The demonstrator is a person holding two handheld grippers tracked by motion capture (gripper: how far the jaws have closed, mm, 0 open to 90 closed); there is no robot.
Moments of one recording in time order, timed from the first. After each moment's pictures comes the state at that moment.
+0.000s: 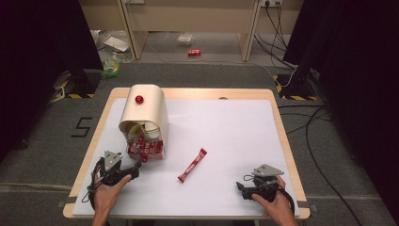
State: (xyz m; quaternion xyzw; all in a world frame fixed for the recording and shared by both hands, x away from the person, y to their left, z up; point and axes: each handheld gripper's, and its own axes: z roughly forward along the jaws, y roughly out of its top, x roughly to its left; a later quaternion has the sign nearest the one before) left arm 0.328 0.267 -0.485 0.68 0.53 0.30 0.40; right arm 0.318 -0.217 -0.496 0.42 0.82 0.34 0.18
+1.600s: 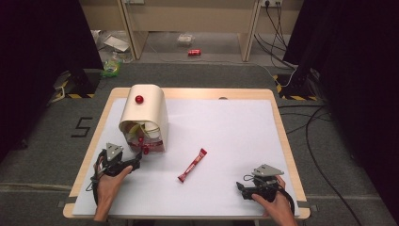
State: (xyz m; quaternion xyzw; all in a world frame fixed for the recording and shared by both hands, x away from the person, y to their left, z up) left arm 0.357 0.270 -0.487 0.68 0.53 0.30 0.40; right arm 0.318 -0.217 -0.496 0.42 0.82 0.34 0.18
